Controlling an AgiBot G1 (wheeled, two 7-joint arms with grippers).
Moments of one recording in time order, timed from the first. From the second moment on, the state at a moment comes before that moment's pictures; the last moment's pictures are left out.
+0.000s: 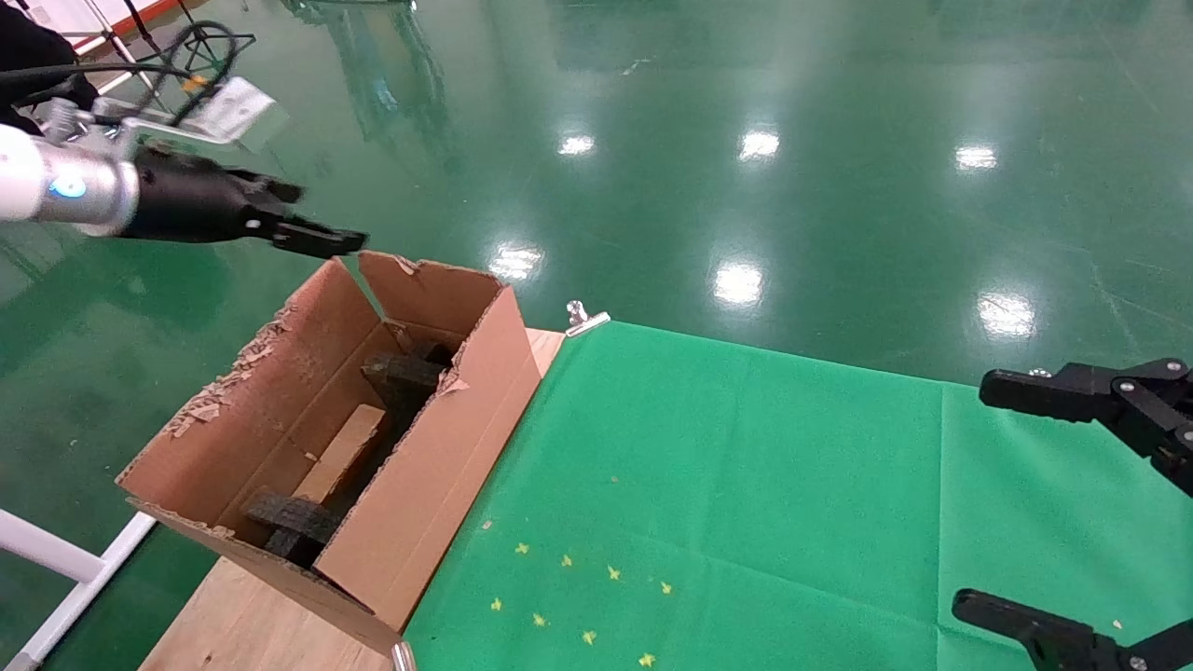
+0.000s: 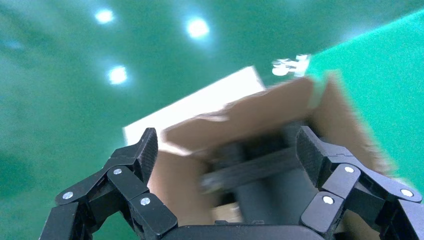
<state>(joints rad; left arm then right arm) -1.88 0.64 0.98 -0.53 1.54 1.09 -0.53 1.08 -0.60 -0.31 1.27 -0.71 -1.48 0.17</state>
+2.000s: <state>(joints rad) -1.06 0.61 0.27 -1.30 0.71 1.50 -0.18 1.08 -0.60 -0.31 1.27 -0.71 -1.48 0.17</state>
